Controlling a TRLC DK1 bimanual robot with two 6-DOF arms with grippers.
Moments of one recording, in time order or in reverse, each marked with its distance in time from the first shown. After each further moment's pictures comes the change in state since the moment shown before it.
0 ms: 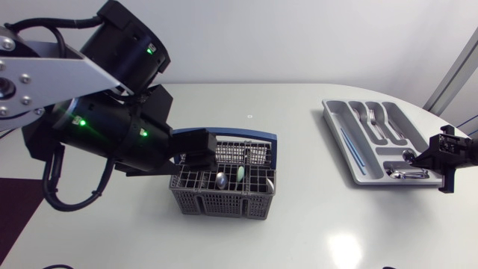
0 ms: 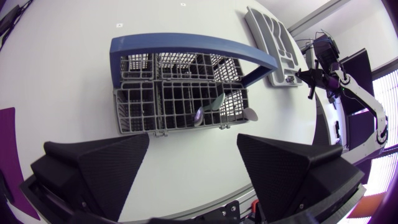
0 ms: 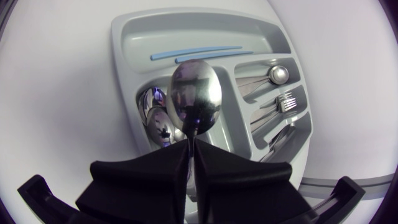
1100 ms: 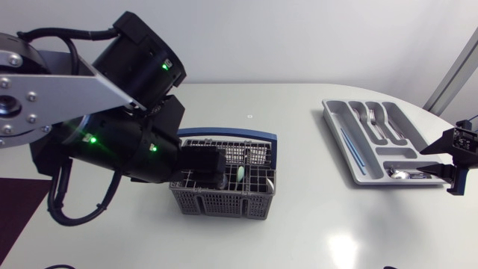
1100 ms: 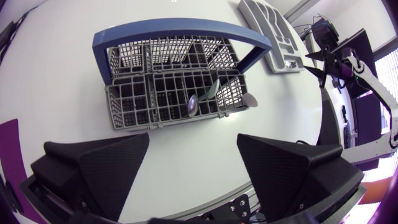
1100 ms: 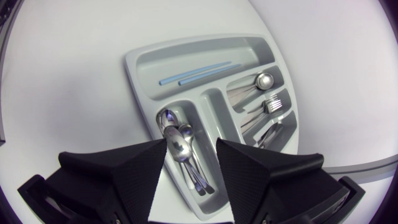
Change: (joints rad) left arm -0.077 0.005 -0.015 0.001 -0.052 0.038; right arm 0.000 -0.252 -0.130 -0.067 -0.034 0.105
